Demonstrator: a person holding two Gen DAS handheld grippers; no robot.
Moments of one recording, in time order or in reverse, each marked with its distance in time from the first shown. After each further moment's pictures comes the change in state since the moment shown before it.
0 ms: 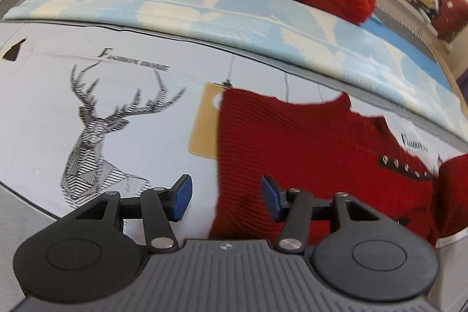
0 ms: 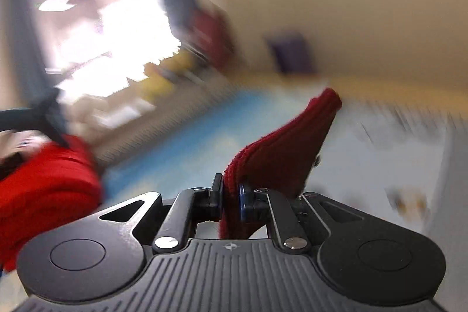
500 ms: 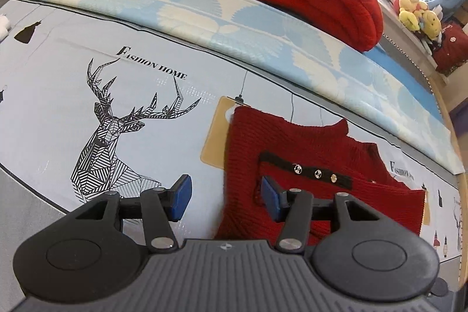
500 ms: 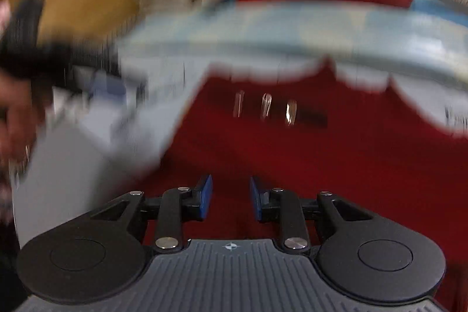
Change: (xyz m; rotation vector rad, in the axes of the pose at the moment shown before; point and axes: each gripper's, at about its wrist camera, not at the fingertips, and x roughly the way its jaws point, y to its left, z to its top) left arm -0.022 0.027 0.008 -0.098 -0.017 -0.059; right arm -0.086 0.179 -0.192 -0.546 0.836 0.789
